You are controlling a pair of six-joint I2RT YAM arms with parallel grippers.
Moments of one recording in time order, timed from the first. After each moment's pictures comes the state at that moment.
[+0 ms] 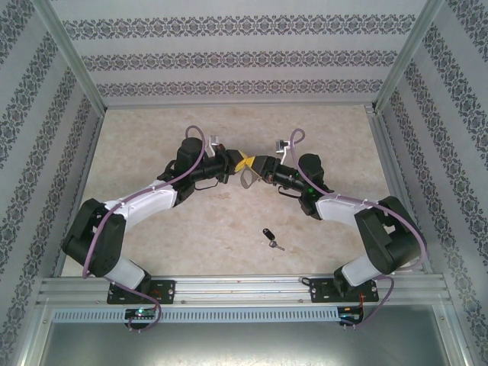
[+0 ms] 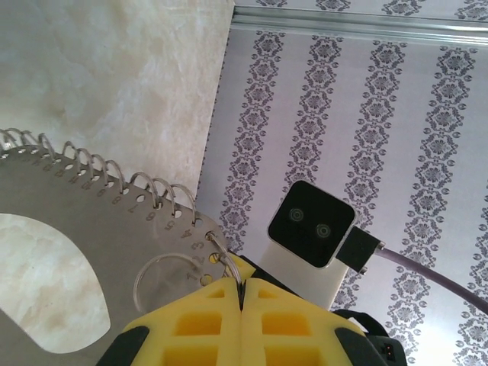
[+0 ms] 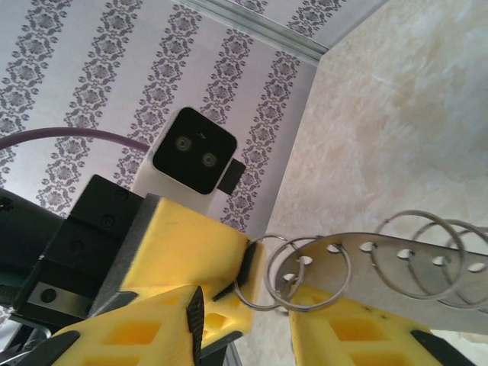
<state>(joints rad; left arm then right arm) -0.50 1.53 0.91 0.36 0.52 -1.50 0.45 1.53 0.63 0.85 -0.65 1.16</state>
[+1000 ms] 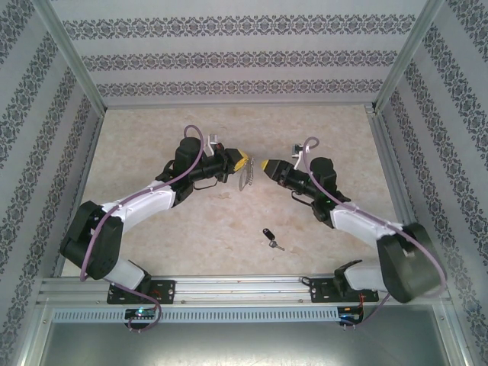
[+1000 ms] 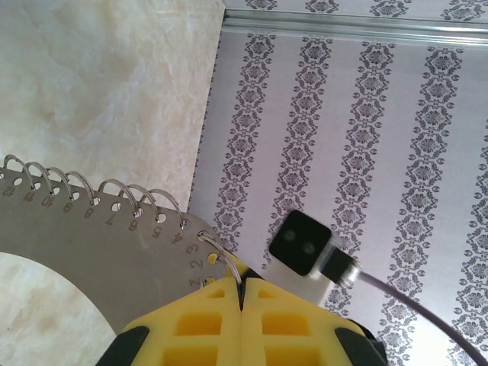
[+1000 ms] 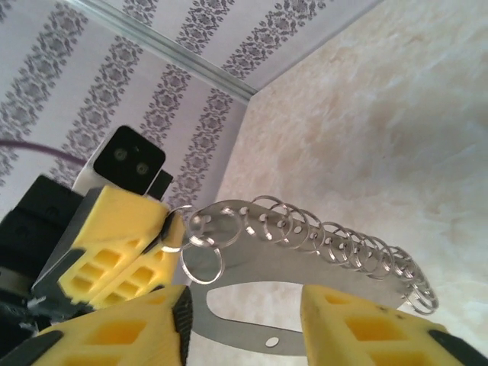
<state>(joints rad) -0.50 1.51 0.91 0.35 0.51 -1.50 0.40 1.26 0.56 0.50 -0.50 0.91</state>
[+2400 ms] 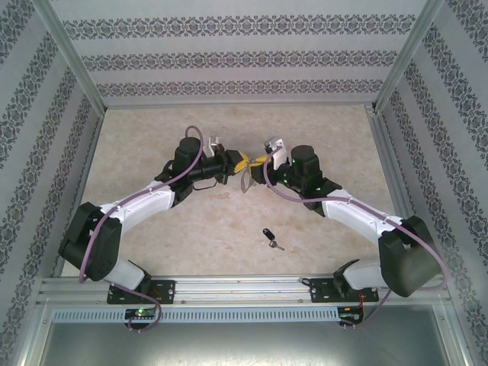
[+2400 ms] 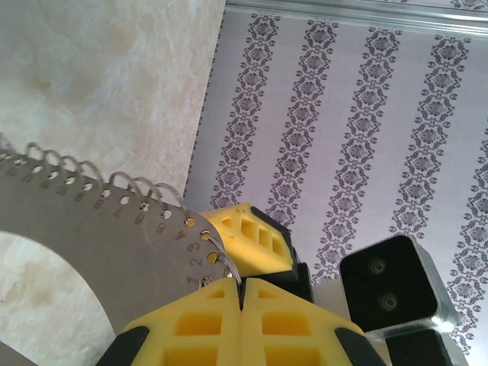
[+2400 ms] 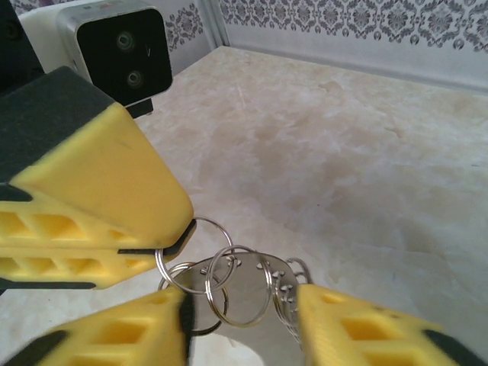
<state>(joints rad) -0.50 1.50 0.91 0.33 0.56 -1.53 0.51 1.36 0.78 0.22 -0.39 0.15</state>
